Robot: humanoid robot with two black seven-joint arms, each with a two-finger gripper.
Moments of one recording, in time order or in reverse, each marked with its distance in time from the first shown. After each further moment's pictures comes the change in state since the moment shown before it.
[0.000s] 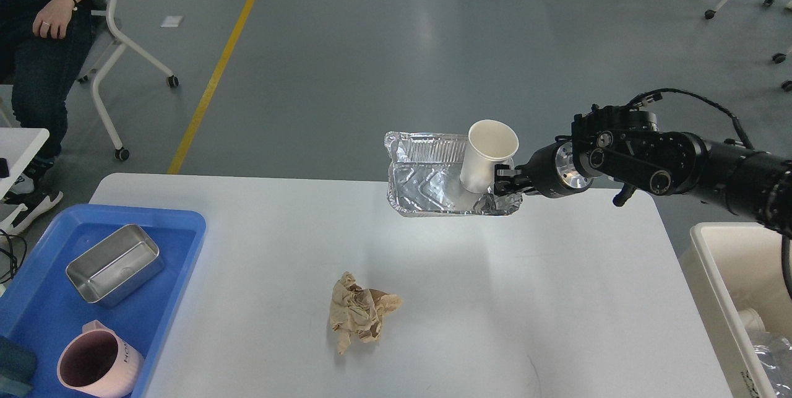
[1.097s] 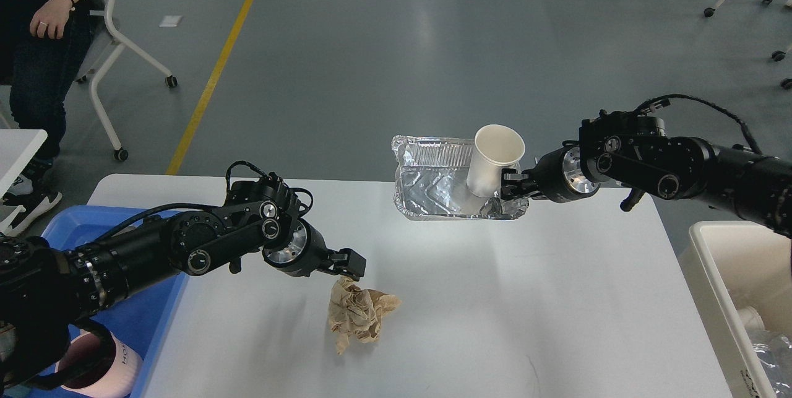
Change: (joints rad) left arm 0.093 -1.244 0.118 0.489 -0.031 0.108 0.553; right arm -0.015 -0.031 0.000 0.012 0.000 -0.005 0.002
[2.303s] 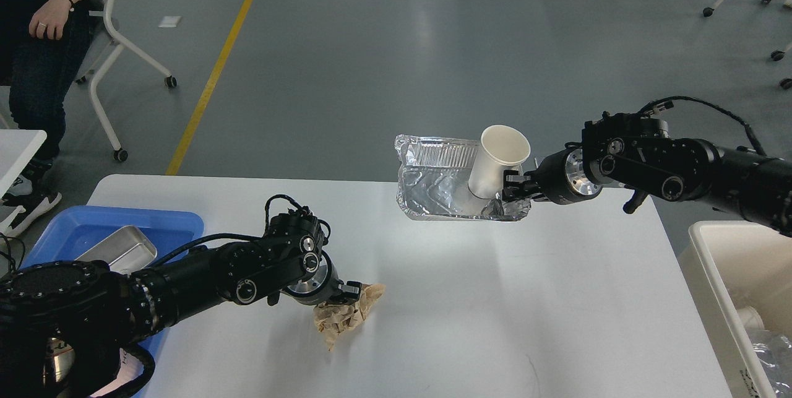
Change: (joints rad) left arm 0.060 -0.143 0.068 0.108 0.009 0.079 0.151; right arm -0.001 -0.009 0.001 0.028 0.000 -0.009 0.000
